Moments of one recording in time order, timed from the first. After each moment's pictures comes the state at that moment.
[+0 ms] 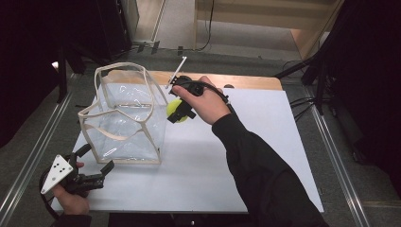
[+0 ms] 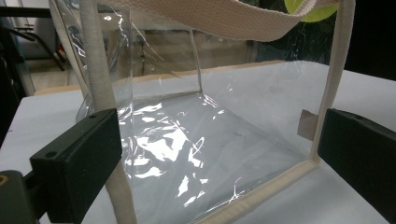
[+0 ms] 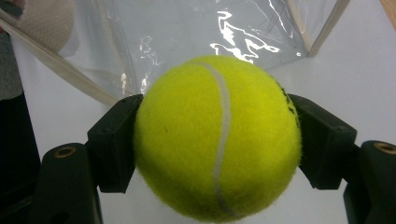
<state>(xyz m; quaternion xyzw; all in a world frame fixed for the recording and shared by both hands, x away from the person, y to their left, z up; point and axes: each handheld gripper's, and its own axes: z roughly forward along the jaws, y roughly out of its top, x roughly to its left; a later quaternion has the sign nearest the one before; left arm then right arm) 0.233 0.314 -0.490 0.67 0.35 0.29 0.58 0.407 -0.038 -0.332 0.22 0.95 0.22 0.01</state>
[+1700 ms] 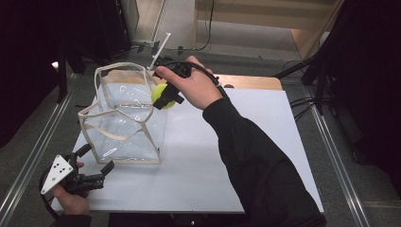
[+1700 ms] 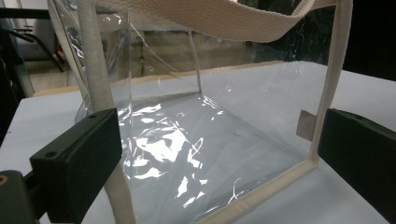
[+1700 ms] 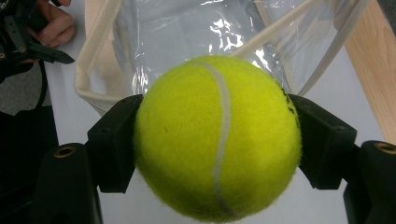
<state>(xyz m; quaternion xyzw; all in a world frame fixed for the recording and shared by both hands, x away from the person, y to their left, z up) 0.232 0.314 -0.490 0.68 0.35 0.29 0.58 0.408 -0.008 -0.272 0.19 0.95 0.24 0.03</state>
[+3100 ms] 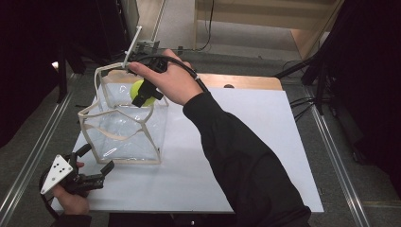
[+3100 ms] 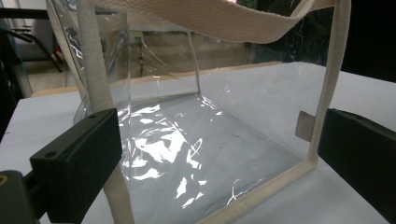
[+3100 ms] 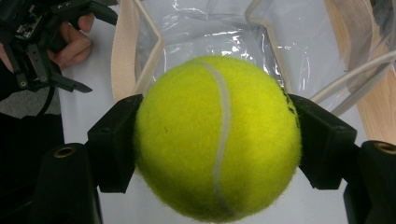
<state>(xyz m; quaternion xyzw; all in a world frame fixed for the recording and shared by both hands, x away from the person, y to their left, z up) 0.233 0.314 -0.490 0.68 0.35 0.29 0.58 0.406 0.042 -0.254 0.15 0.96 0.23 0.03</state>
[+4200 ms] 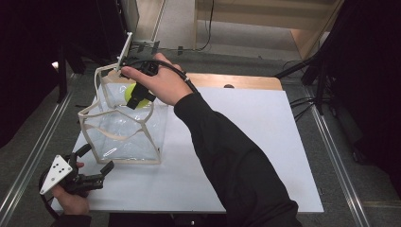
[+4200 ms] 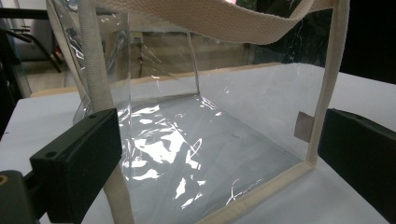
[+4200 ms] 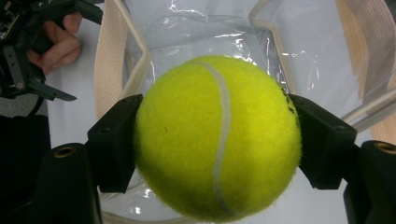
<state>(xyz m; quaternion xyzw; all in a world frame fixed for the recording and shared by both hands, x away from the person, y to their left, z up) 0.233 0.315 -0.490 0.67 0.35 0.29 0.59 0.420 0.064 -0.274 0.13 0.97 0.22 0.03</state>
